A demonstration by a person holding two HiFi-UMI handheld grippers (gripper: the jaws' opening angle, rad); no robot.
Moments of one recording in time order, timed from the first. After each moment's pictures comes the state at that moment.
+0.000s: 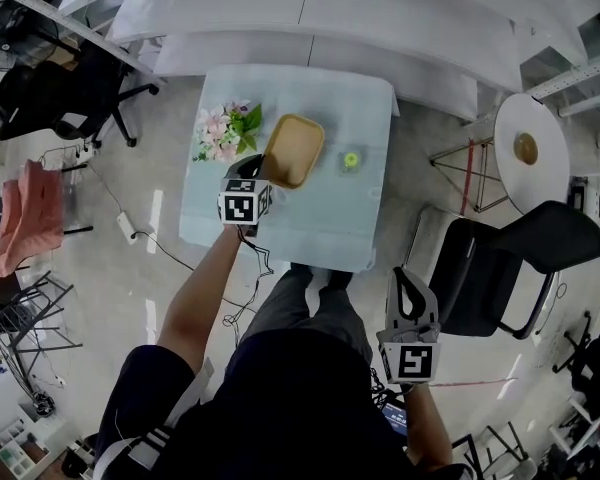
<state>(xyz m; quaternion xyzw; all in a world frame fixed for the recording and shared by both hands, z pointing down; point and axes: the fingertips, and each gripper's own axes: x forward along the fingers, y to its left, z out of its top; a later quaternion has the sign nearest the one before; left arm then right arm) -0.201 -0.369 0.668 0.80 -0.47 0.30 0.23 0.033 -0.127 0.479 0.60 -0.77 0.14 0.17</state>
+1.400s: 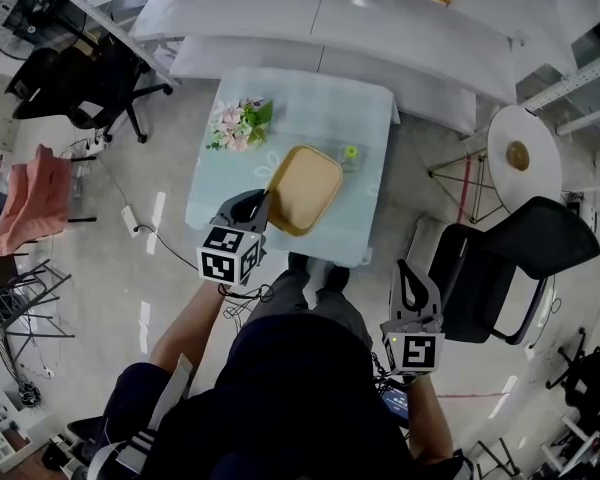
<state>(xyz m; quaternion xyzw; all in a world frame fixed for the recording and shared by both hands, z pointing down) -0.190 -0.232 0.514 0.84 -0.43 0.25 0.22 0.047 -0.089 0.453 0.58 -0.78 0.12 0.18</state>
